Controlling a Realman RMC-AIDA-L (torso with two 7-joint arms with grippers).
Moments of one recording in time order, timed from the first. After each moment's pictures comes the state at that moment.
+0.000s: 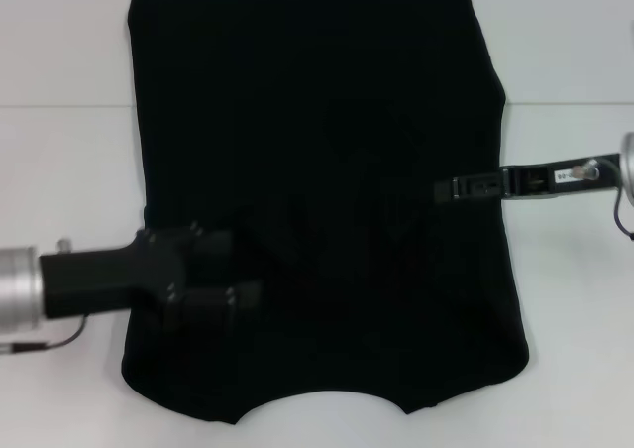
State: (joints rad) left arm -0.53 -2.14 0.46 0.80 2.19 1.70 -1.39; right arm 0.78 2.00 -0.74 -0.67 -2.25 -1.34 2.25
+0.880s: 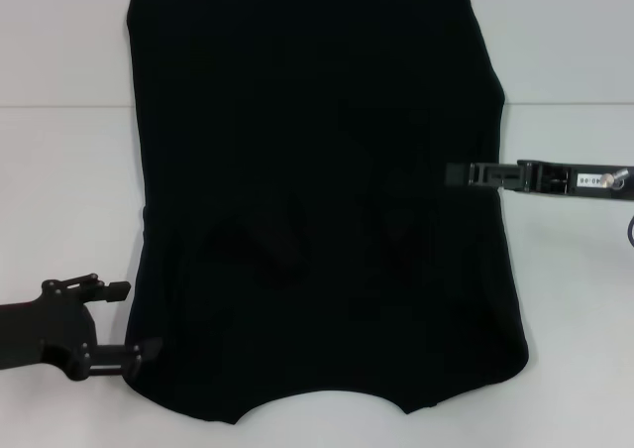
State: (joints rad) left arm -0.41 -2.17 0.39 0.99 2.39 1.62 -1.25; right arm 0.67 2.02 -0.70 -0.65 -2.04 -1.36 2.10
